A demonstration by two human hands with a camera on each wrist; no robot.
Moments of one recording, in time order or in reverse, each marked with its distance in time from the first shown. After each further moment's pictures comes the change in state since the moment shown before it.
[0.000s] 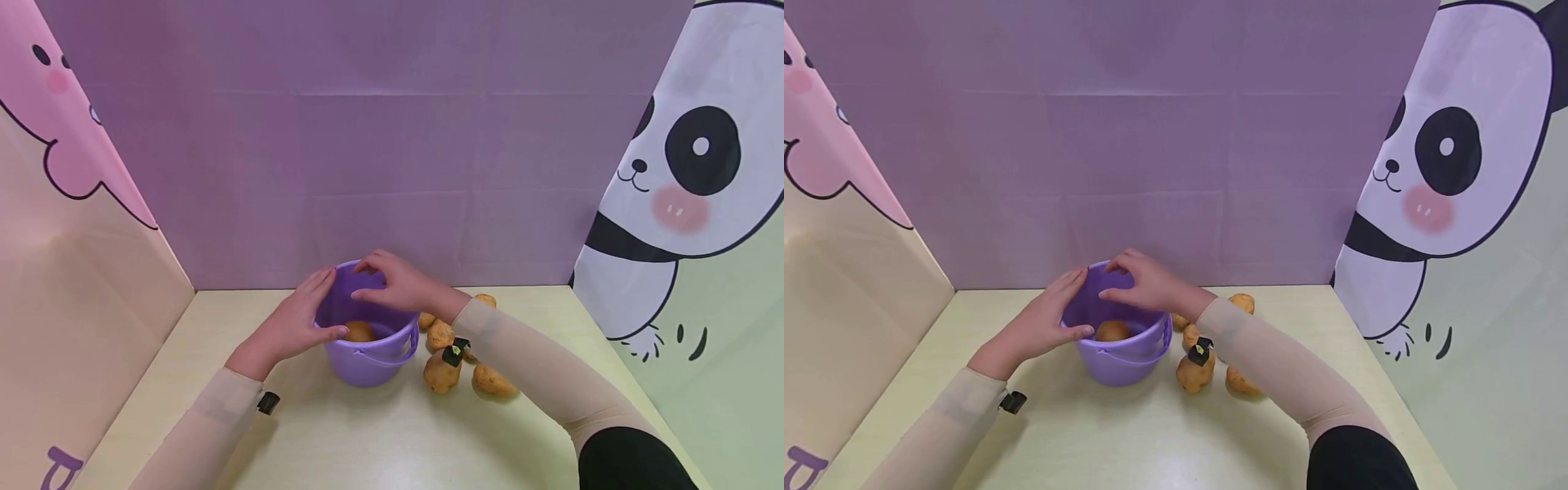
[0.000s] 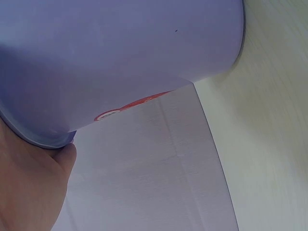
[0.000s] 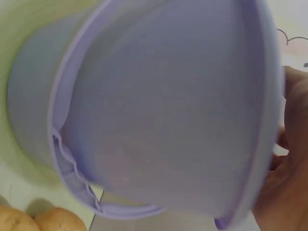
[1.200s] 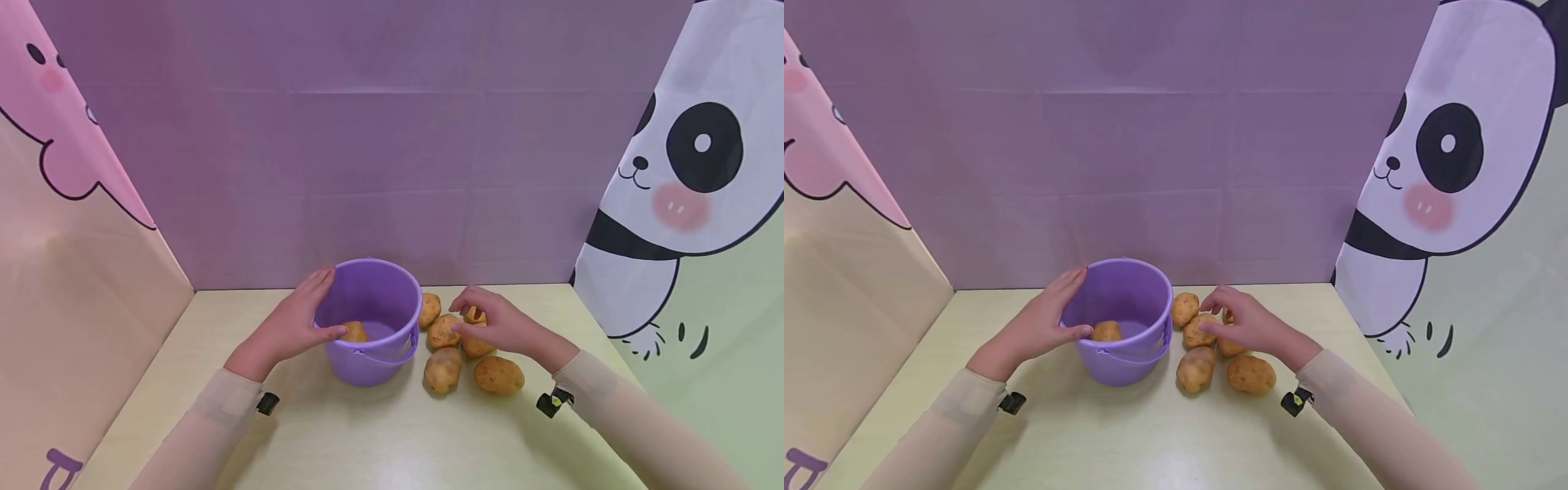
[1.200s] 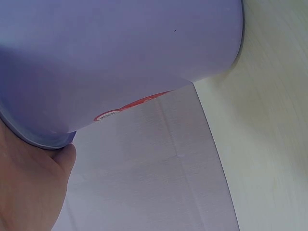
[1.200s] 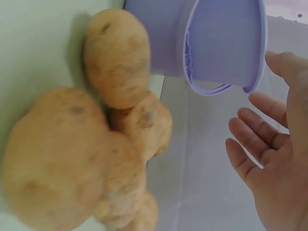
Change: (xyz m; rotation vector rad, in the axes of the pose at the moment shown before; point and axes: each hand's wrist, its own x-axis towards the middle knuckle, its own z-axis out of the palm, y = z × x) left_hand -0.001 0.002 0.001 0.011 0.002 -0.006; right_hand -0.167 0.047 -0.043 0.018 0.064 0.153
